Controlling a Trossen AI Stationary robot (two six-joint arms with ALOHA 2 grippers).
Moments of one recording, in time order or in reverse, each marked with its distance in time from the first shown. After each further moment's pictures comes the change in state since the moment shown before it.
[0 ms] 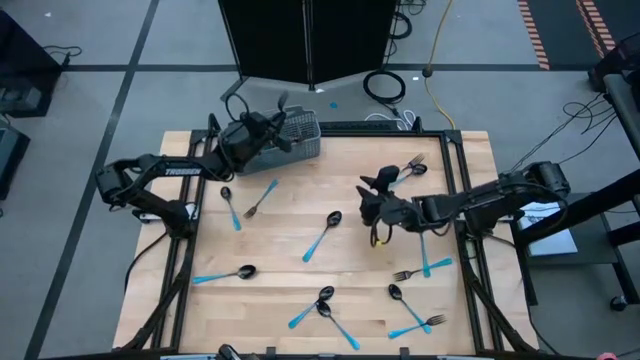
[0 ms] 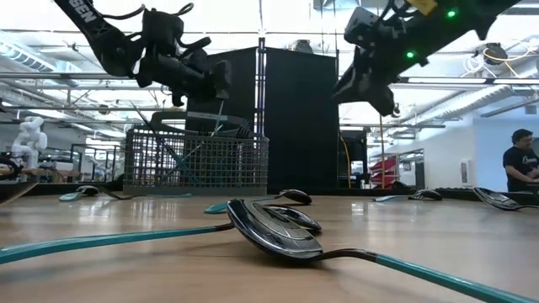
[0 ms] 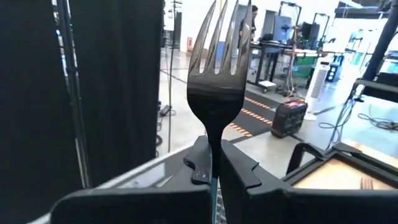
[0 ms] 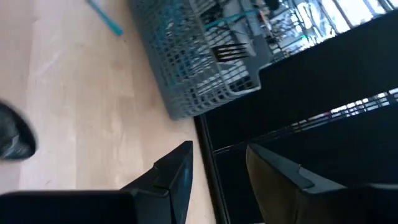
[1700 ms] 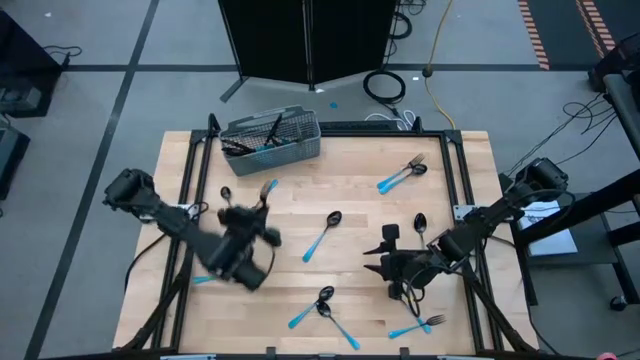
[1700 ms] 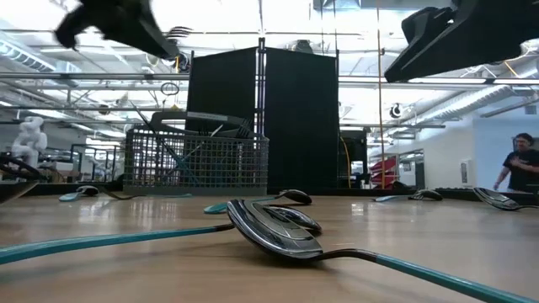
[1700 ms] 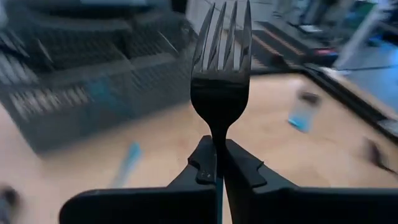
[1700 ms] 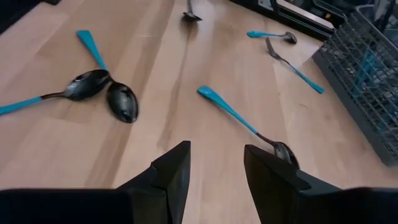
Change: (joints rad) left arm -1.118 0.152 0.537 -2.105 -0.849 -1.881; right arm 0.465 0.000 0.000 -0.179 -0.296 0.639
